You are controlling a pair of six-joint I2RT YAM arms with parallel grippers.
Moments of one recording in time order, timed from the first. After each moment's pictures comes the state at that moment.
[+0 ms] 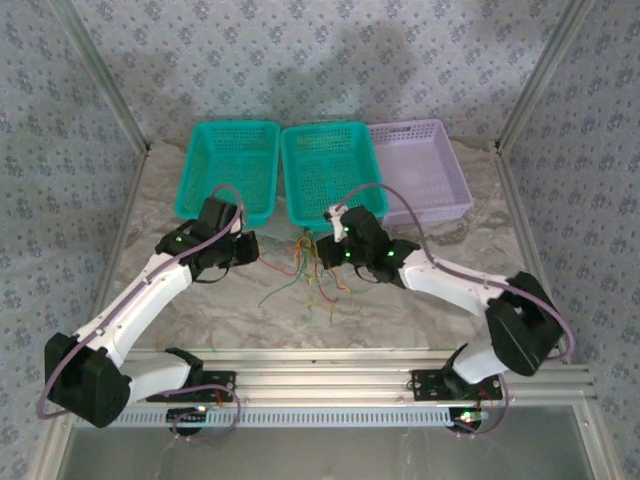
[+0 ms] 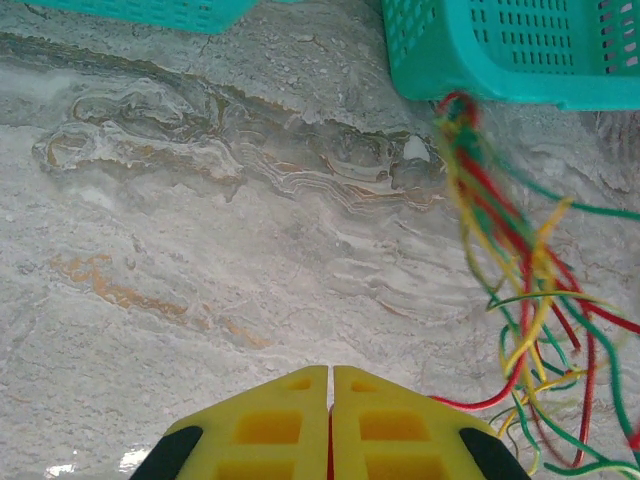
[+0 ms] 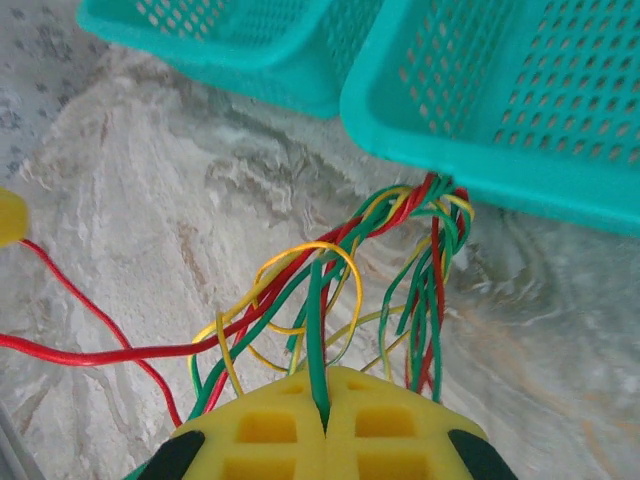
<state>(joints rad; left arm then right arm) -0.45 1.16 0.96 -0.74 0.10 -0.54 0.76 1.42 0.92 -0.10 -0.12 0.39</state>
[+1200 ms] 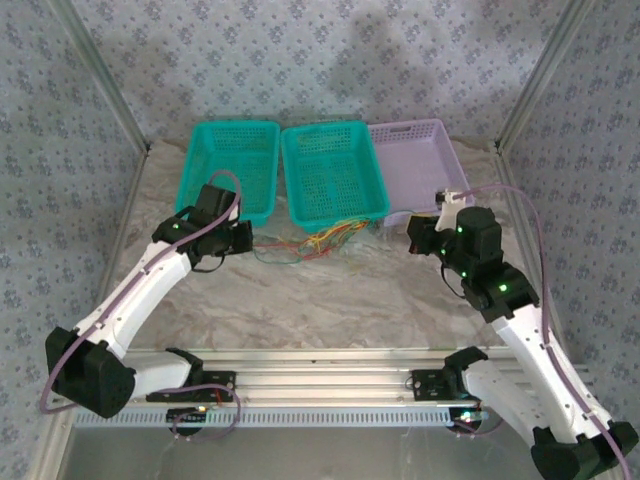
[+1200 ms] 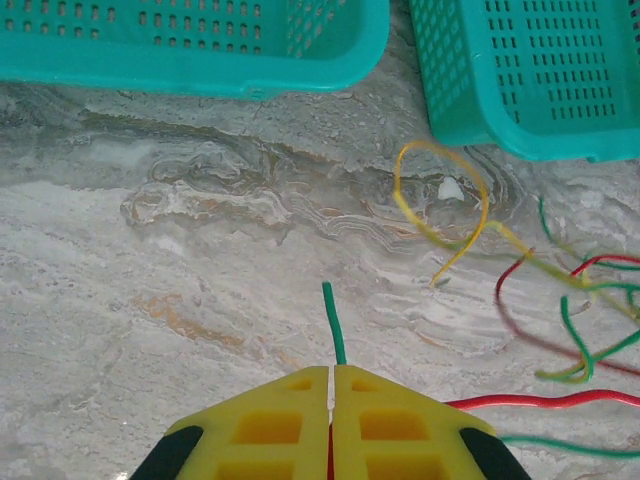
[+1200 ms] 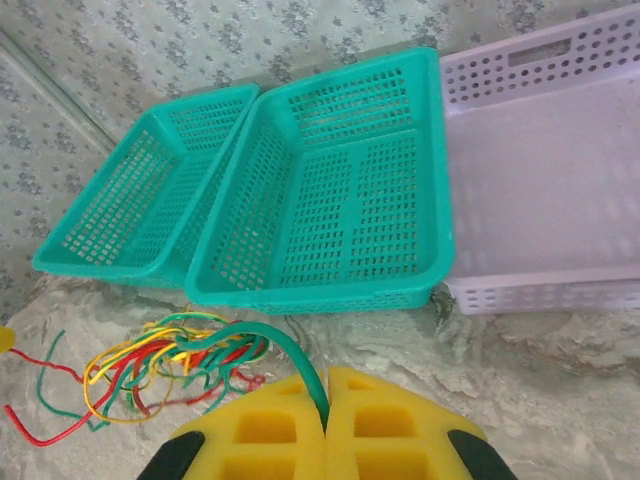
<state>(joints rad) -0.43 1.22 1.09 -0.83 0.00 -0.46 0.36 0.79 0.91 -0.50 -0.07 0.36</state>
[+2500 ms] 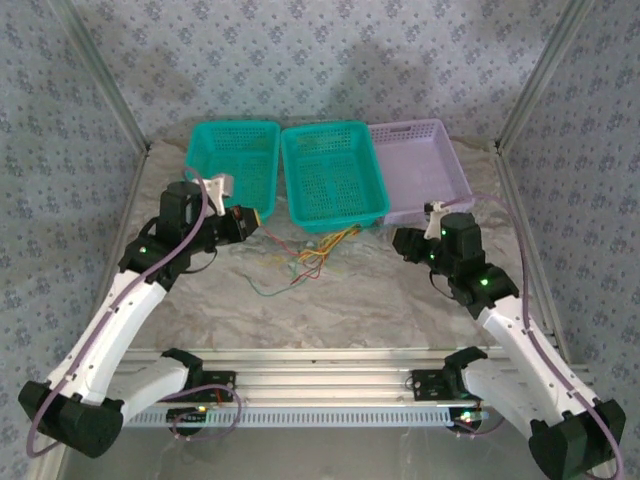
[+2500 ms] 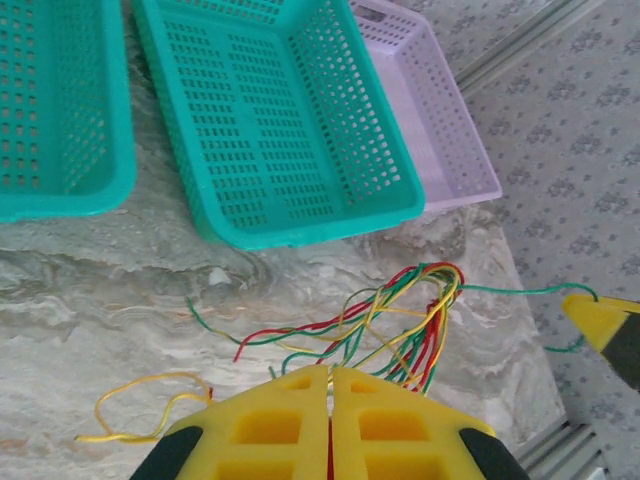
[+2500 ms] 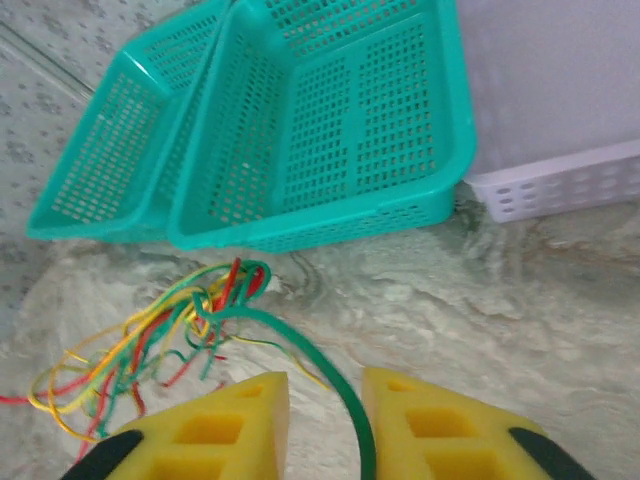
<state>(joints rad) -0.41 1.01 1.08 -0.60 0.31 -0.59 0.36 0.86 0.76 -0.41 -0.18 0.49</state>
